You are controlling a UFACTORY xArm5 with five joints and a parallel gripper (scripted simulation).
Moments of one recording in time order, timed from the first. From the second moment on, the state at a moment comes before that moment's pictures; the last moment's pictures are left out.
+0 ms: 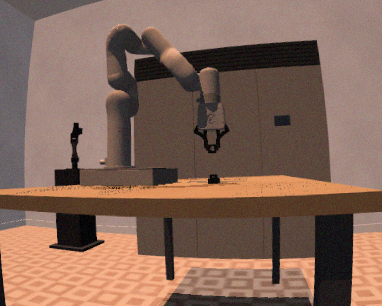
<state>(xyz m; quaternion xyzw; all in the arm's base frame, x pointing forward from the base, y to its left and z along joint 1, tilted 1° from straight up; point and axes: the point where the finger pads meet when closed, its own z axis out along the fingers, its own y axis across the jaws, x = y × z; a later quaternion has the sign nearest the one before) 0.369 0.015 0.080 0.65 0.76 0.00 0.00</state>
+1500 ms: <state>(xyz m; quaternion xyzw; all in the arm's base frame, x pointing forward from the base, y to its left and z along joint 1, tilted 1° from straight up) 0.369 0.017 0.017 0.65 0.76 0.00 0.00</state>
